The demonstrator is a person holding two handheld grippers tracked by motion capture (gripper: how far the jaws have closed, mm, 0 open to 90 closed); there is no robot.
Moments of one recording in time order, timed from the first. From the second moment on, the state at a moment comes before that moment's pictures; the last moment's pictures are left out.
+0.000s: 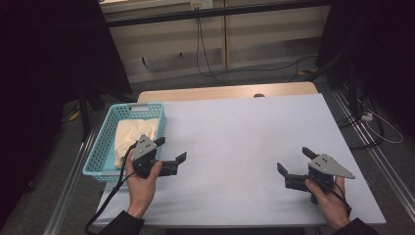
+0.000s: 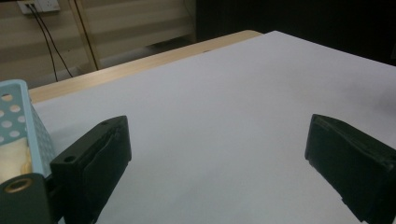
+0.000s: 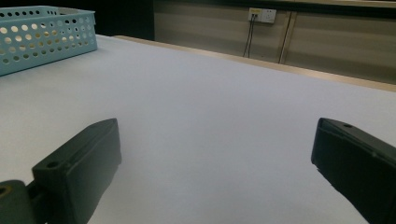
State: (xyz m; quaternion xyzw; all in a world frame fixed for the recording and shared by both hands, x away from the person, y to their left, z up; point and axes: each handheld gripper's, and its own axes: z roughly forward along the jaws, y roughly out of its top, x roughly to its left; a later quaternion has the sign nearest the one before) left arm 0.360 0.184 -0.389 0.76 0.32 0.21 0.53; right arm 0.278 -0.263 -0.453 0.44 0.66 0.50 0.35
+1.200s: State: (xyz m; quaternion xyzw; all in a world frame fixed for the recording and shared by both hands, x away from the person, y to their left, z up) left arm 0.357 0.144 -0.433 0.78 0.30 0.18 0.52; right arm 0.279 -0.263 -0.454 0.44 0.66 0.50 0.34
